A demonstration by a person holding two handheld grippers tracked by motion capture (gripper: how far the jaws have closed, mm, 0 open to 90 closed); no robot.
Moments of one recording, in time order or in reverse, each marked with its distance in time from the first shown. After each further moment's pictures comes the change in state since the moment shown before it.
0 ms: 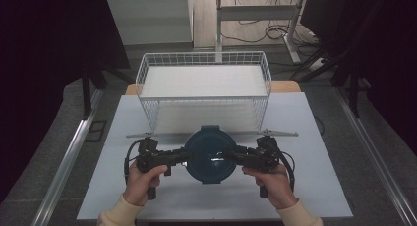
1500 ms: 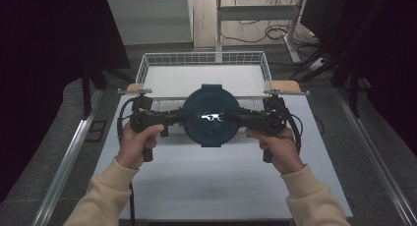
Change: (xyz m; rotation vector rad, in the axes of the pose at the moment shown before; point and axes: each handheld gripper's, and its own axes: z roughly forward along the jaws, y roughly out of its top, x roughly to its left) left arm -0.036 0.099 -0.022 -0.058 -0.002 0.102; right arm 0.028 0.095 -0.021 -0.092 -0.001 -0.076
